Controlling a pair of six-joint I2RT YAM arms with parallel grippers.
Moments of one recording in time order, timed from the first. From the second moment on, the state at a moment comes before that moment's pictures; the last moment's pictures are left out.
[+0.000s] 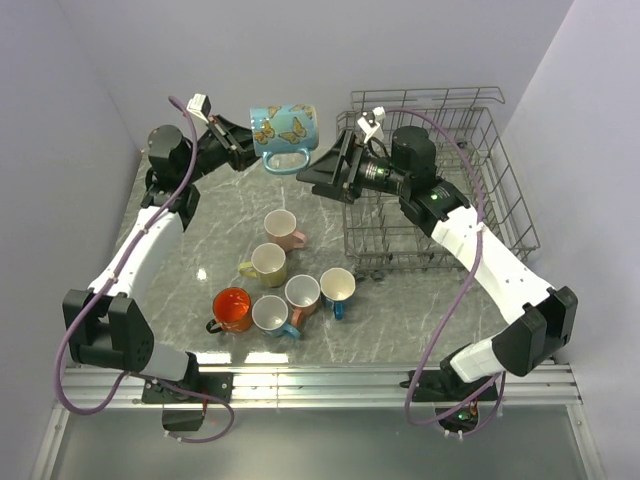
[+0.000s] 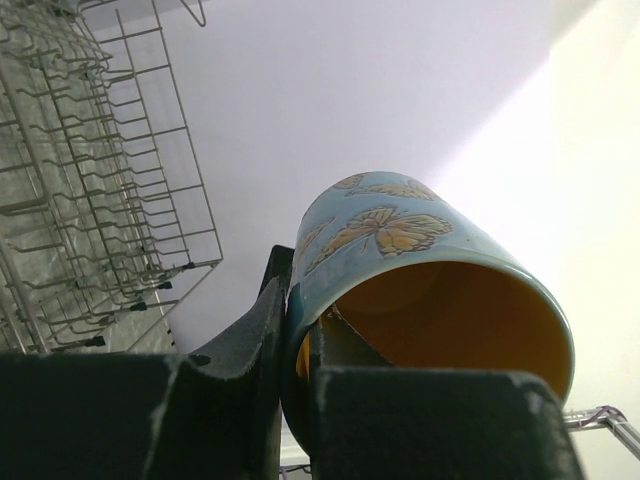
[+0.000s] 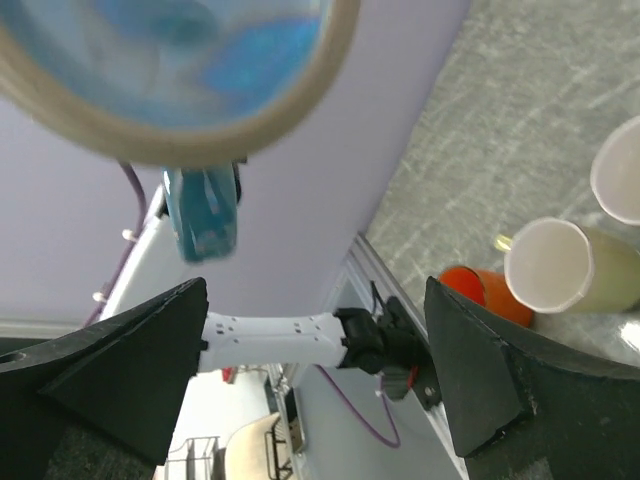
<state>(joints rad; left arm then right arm) -0.15 1.43 1.26 0.35 0.77 -1.48 0.53 1.44 1.44 -0.19 -0.64 0.99</state>
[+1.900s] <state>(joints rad) -0.30 1.44 1.41 -0.44 0.41 -0.87 0.20 1.88 2.03 -0.74 -0.04 0.63</state>
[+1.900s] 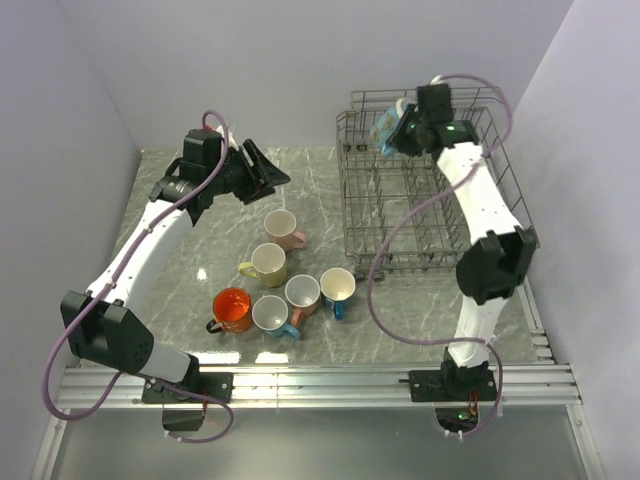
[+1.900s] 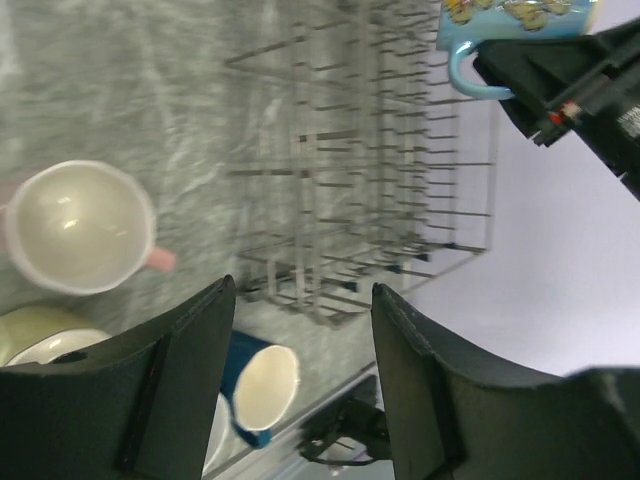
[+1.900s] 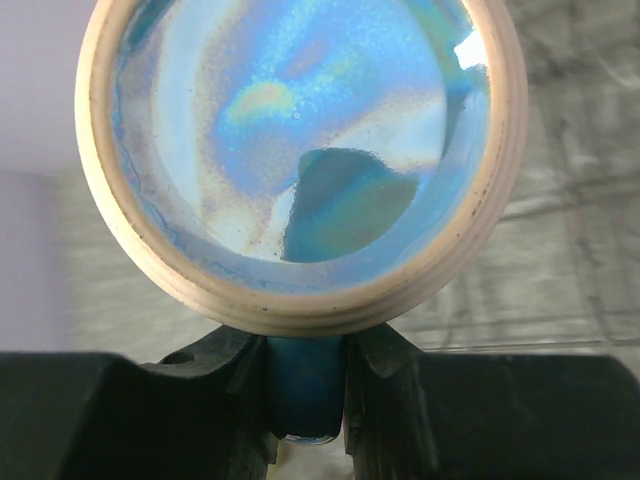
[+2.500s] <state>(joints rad) -0.30 1.35 1.41 -0.72 0.23 -0.70 0.32 2.09 1.90 -0.78 0.17 0.58</state>
